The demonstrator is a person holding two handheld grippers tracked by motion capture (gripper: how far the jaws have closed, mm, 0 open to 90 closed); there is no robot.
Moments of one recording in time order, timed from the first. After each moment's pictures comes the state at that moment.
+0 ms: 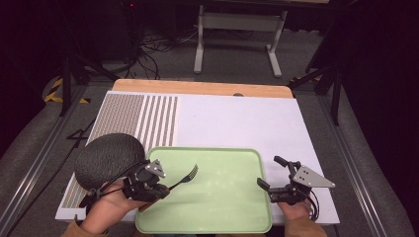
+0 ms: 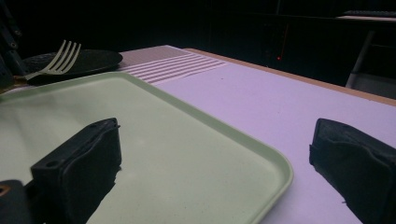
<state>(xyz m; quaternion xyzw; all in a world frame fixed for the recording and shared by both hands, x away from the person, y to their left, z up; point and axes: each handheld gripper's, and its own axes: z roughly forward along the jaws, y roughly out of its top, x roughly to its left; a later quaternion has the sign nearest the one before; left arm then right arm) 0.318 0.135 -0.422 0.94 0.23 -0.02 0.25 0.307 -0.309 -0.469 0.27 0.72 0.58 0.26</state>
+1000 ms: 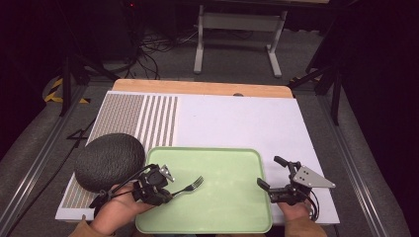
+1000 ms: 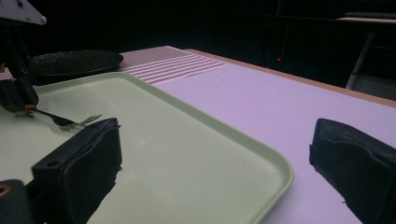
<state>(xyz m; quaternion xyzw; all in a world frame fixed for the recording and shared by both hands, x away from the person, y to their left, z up) 0.322 0.116 -0.446 0.95 0.25 -0.03 0.19 0.306 -0.309 -0.469 0.27 0.72 0.58 0.26</state>
